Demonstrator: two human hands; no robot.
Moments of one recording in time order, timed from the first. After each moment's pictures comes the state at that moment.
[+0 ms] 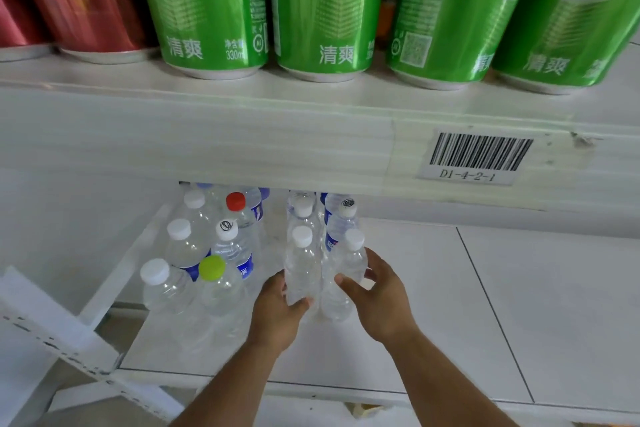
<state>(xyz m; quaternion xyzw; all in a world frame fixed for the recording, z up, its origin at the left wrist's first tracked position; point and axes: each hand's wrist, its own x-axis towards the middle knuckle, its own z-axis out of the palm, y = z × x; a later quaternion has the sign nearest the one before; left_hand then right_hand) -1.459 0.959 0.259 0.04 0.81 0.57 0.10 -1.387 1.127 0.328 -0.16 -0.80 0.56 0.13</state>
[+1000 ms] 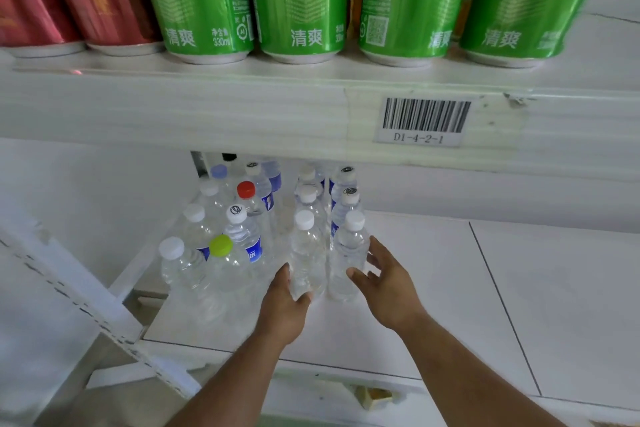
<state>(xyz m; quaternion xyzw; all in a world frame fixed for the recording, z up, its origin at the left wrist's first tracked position) -1.435 0.957 0.260 0.01 0.87 0.49 0.11 -1.380 1.148 0.309 -0.13 -0.82 0.55 0.07</state>
